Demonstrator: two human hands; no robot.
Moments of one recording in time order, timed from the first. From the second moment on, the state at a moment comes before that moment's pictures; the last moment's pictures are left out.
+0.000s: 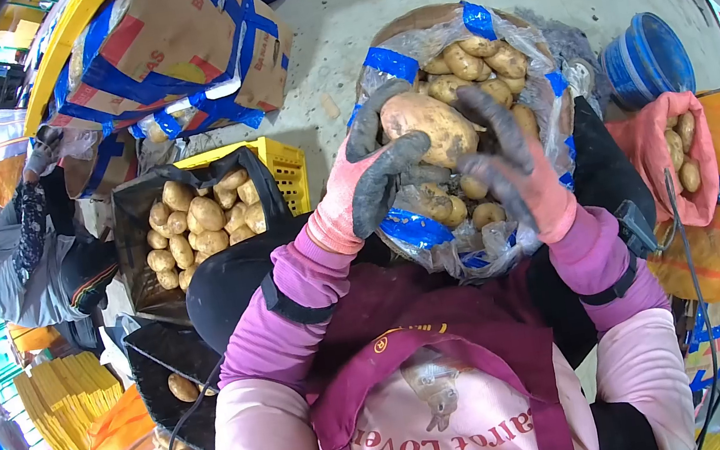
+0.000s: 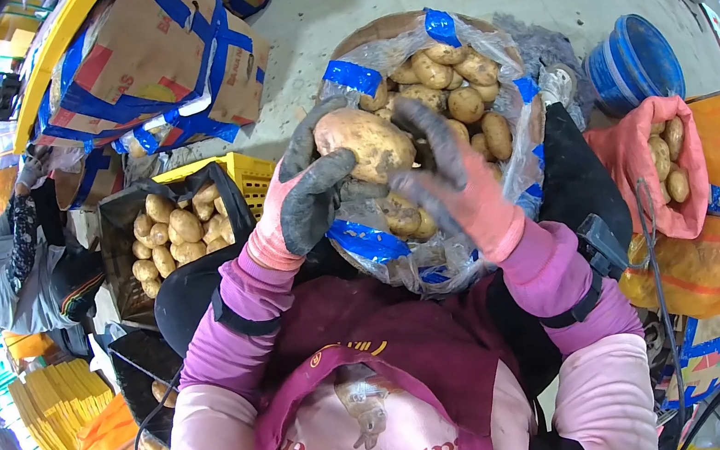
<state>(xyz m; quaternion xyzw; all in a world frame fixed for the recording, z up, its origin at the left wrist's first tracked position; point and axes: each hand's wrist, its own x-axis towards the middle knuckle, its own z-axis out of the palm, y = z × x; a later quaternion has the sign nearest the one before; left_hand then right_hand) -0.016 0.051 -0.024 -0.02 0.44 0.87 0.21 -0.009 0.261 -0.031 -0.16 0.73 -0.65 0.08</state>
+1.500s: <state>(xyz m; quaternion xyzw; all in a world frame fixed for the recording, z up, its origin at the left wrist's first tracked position) -0.004 0.048 -0.033 0.10 0.54 0.83 0.11 -0.013 0.277 -0.025 -0.03 0.62 -0.76 0.18</state>
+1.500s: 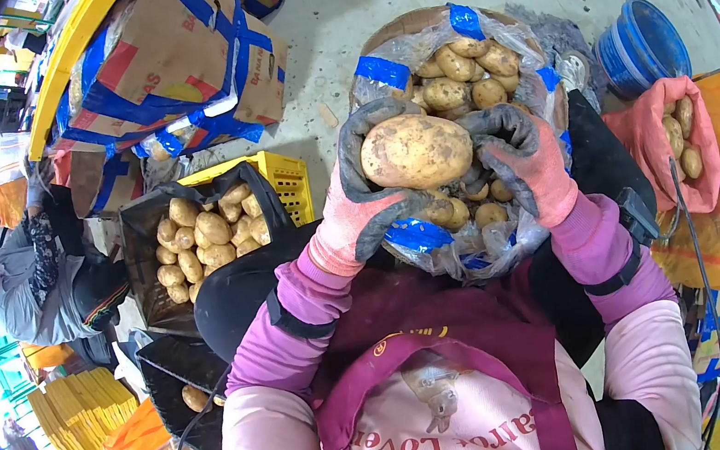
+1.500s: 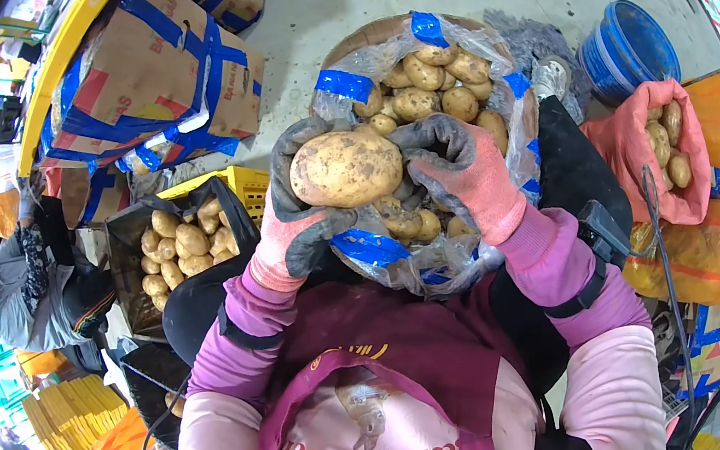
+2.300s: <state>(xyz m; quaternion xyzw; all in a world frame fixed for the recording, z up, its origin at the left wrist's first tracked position) -0.009 0.045 -0.027 0.10 0.76 0.64 0.06 -0.017 0.269 -0.025 -0.04 0.55 -0.81 0.19</state>
